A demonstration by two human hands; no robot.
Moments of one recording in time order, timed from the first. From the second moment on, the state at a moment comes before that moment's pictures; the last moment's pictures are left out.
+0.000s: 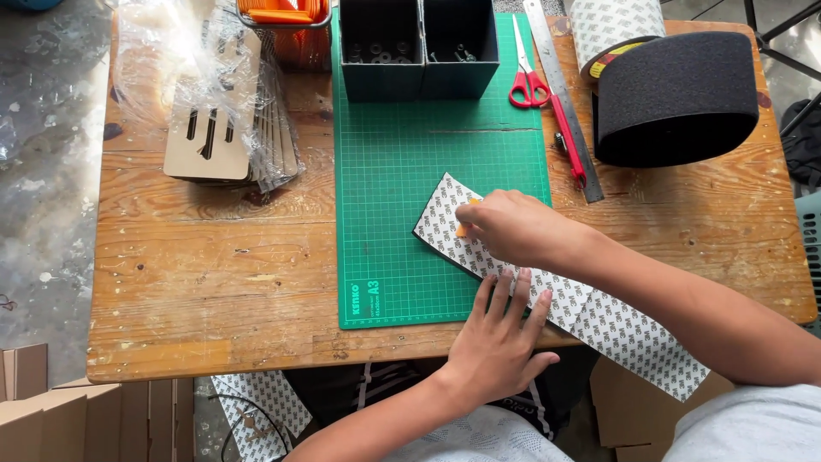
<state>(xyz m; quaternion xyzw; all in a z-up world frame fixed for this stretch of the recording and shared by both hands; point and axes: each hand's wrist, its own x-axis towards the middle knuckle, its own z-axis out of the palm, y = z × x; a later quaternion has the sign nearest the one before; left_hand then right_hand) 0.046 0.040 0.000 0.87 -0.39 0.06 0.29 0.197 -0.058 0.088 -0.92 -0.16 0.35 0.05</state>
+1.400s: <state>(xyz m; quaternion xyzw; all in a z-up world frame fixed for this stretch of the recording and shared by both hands) 0.047 0.037 -0.003 0.92 -0.35 0.10 0.16 0.181 -0.110 0.078 -0.93 -0.14 0.30 0.17</state>
